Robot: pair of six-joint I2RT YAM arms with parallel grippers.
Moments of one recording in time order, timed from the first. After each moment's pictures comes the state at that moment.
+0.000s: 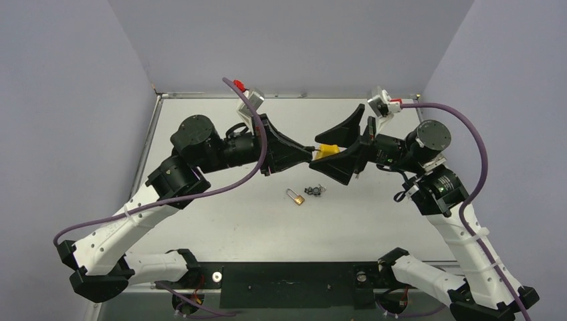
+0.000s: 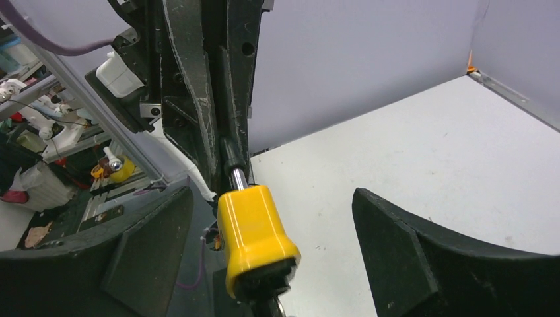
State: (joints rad) left arm -0.92 1.16 1.46 -0.17 0.44 -0.63; right arm 0.53 0.97 1.31 -0.21 -0.81 0.42
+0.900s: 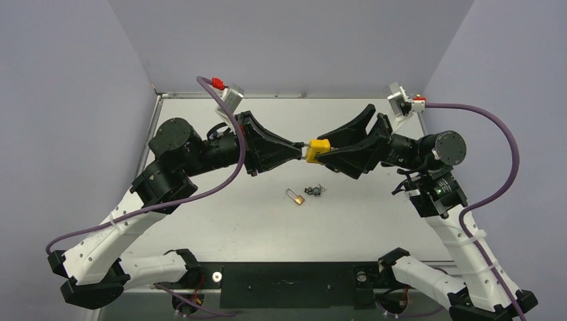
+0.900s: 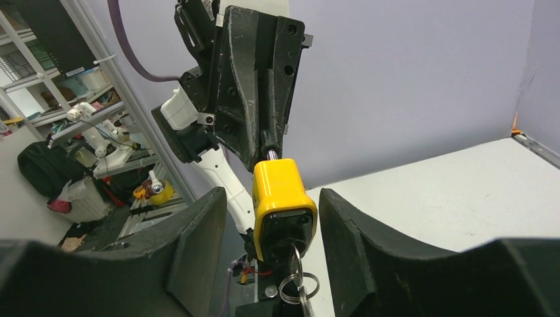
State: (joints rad) left arm -0.89 1.09 1.48 -0.17 0.44 -0.65; right arm 0.48 0.93 1.24 0.14 -0.91 0.67
